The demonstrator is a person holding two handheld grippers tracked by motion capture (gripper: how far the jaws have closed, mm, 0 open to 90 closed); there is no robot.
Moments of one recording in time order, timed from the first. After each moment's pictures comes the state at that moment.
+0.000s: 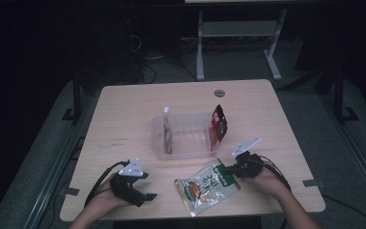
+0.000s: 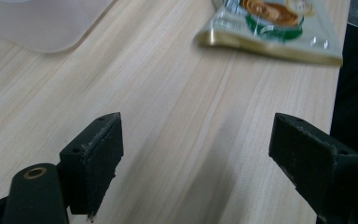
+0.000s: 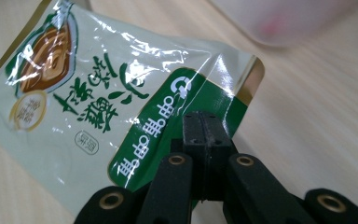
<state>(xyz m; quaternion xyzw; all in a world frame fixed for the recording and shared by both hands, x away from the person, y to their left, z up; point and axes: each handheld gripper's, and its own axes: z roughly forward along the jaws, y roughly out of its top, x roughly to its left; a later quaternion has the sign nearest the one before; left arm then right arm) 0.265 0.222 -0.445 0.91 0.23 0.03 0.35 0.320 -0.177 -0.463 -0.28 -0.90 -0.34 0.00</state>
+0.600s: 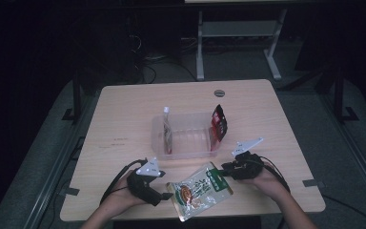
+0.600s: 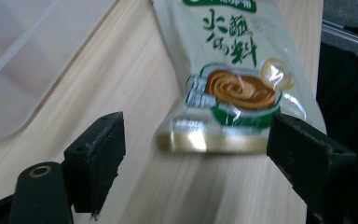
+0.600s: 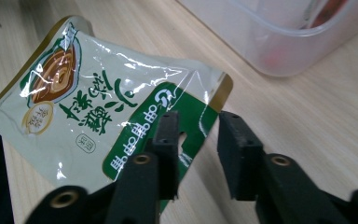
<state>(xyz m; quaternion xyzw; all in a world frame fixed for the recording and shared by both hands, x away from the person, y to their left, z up) 0.267 0.169 -0.439 0.91 0.19 0.03 0.37 0.311 -0.176 -0.448 -0.29 -0.88 -0.37 -0.01</state>
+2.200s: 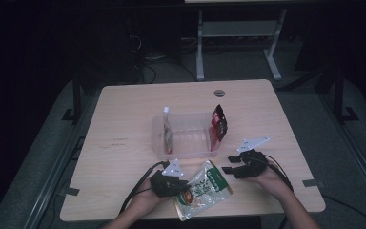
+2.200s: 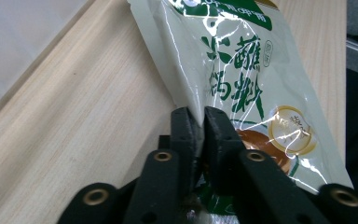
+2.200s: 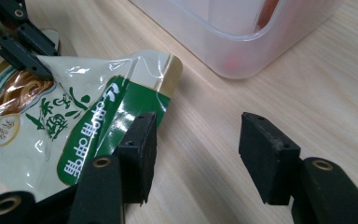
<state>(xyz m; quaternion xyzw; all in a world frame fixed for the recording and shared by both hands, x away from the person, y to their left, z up) 0.274 0.119 -0.465 0.91 0.20 0.02 0.38 0.315 -0.187 -0.448 -0.32 -0.87 -0.38 -0.05</state>
